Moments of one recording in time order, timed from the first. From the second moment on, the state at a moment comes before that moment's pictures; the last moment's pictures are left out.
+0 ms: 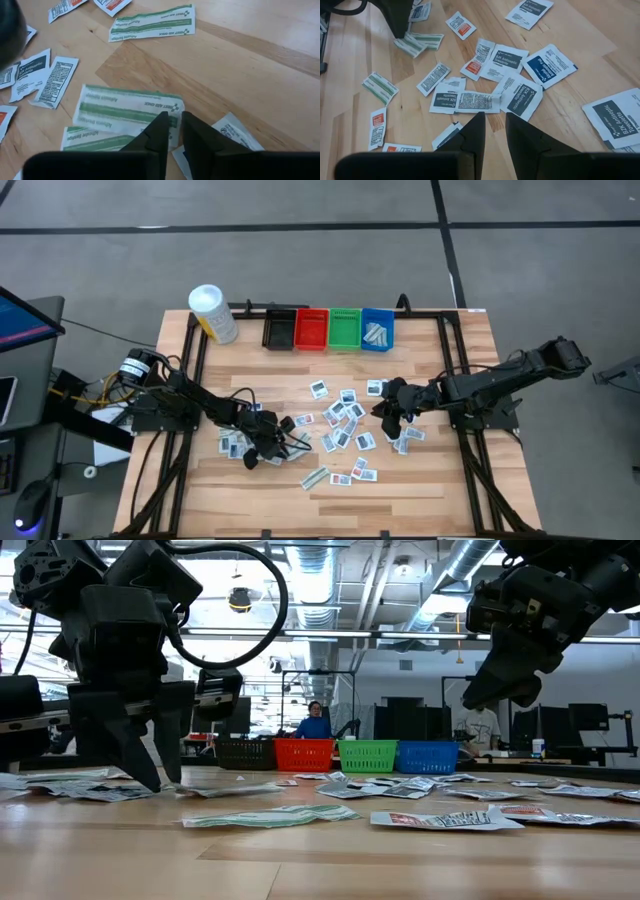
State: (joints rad) left arm -0.30 1.66 0.50 0.41 0.23 0.65; right arm 0.20 1.12 0.47 -0.09 0.18 0.60
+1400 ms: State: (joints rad) left arm -0.19 1.42 0.51 0.39 -0.08 0.78; right arm 0.16 1.12 0.47 0.19 0.16 0.63
